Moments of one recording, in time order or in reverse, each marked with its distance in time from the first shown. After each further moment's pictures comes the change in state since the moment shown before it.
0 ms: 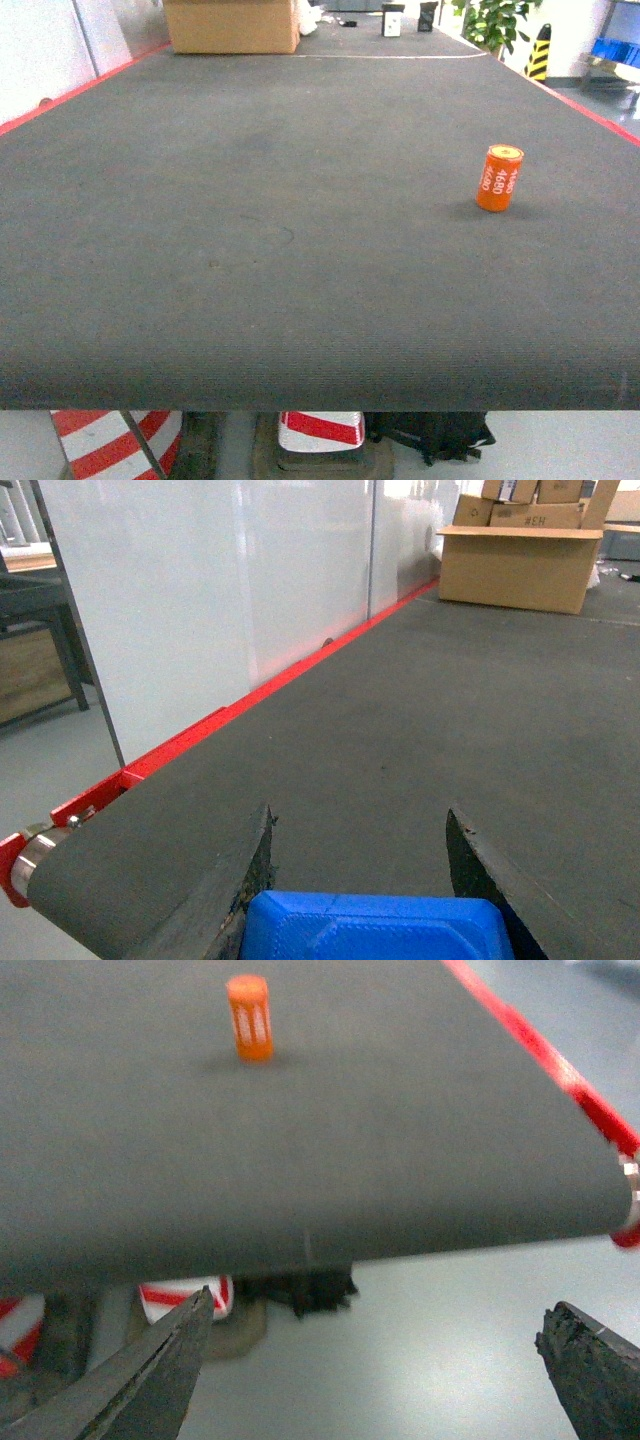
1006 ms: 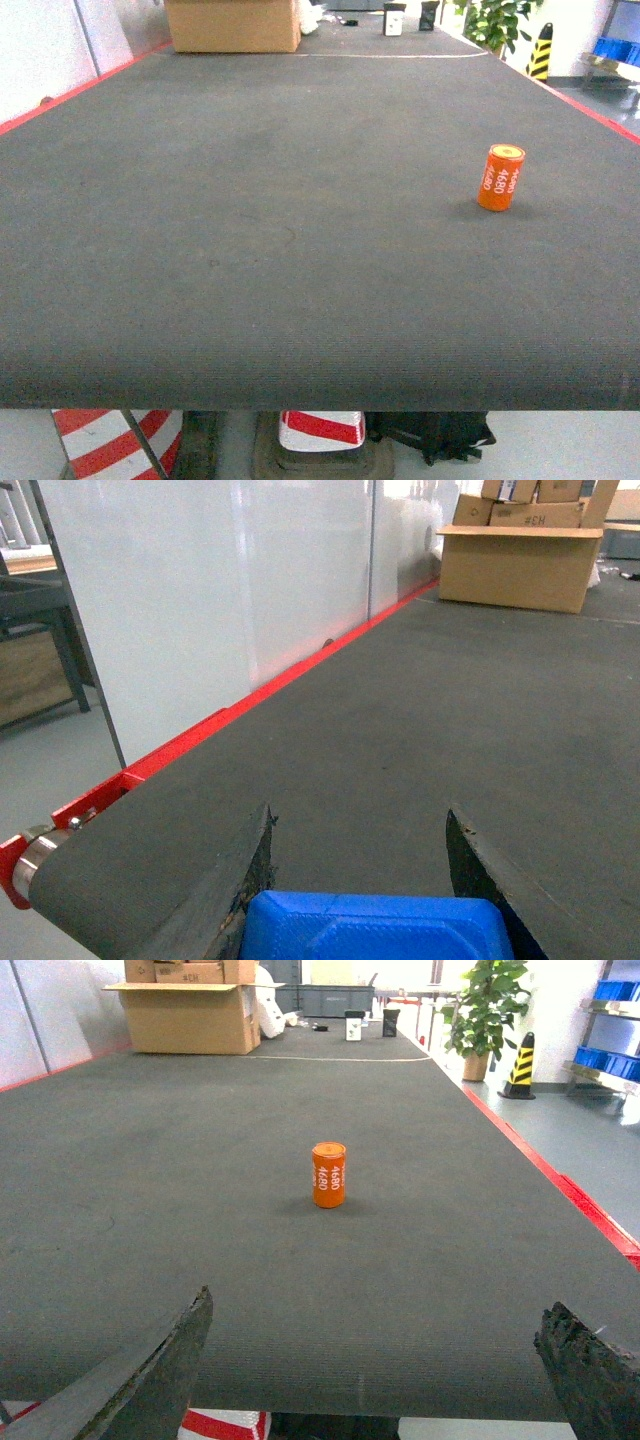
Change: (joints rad) left arm 0.000 0.000 0.000 0.000 0.000 0.004; right arm -0.106 -0.135 -0.086 0.220 -0.239 -0.071
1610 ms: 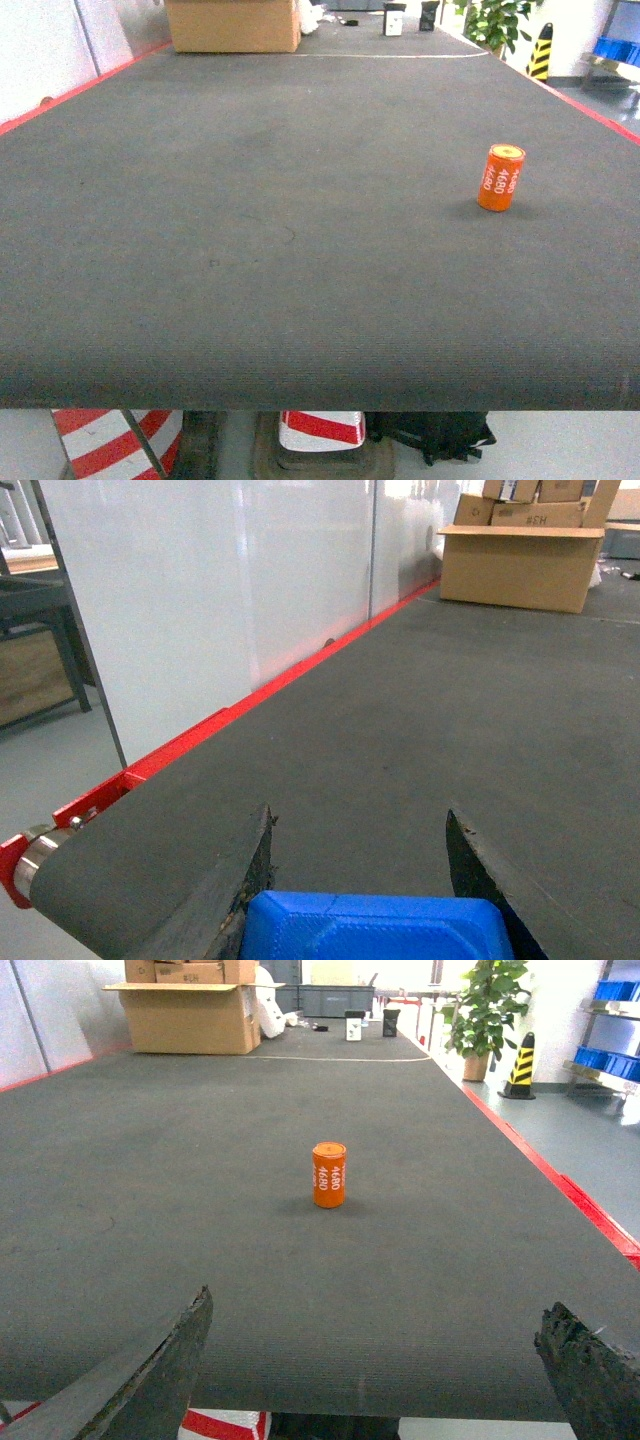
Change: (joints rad) left arm 0.000 0.000 0.000 0.000 0.000 0.000; right arm 0.000 0.000 0.000 0.000 0.000 0.000
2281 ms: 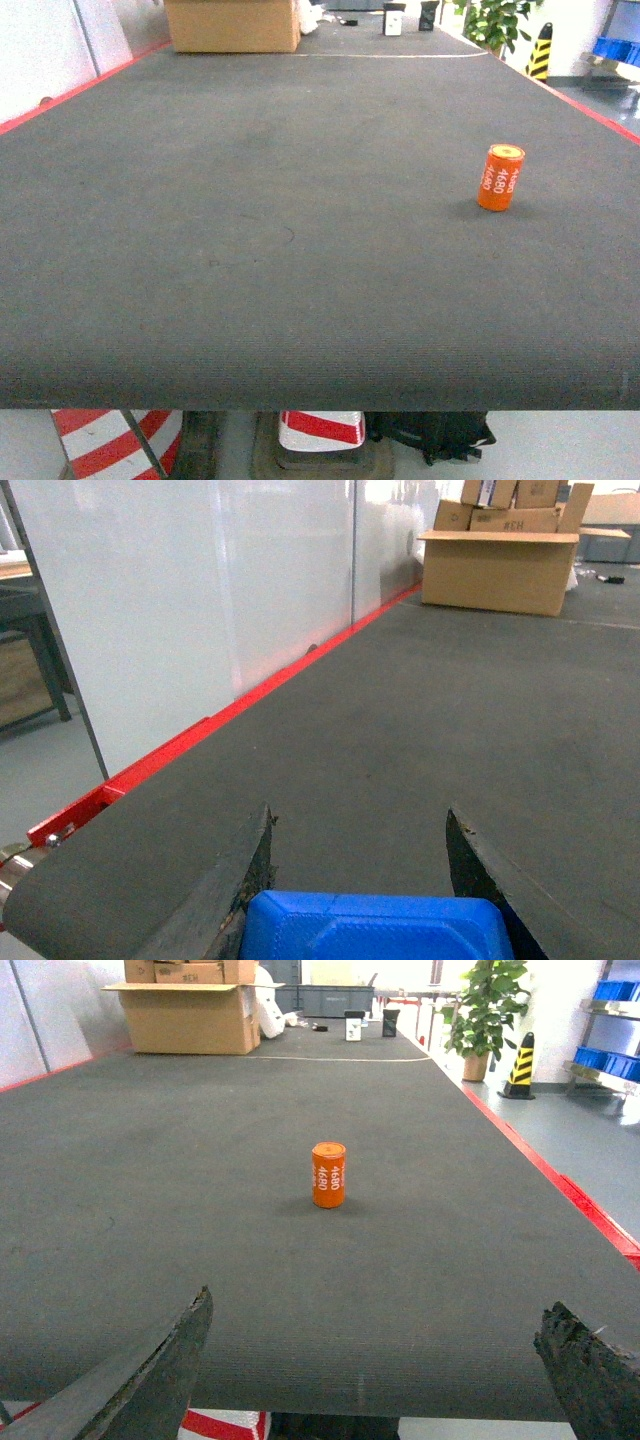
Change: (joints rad) left arm 0.020 0.016 0.029 -0.003 0.054 0.005; right arm 0.000 0.000 0.000 0.000 0.000 0.000
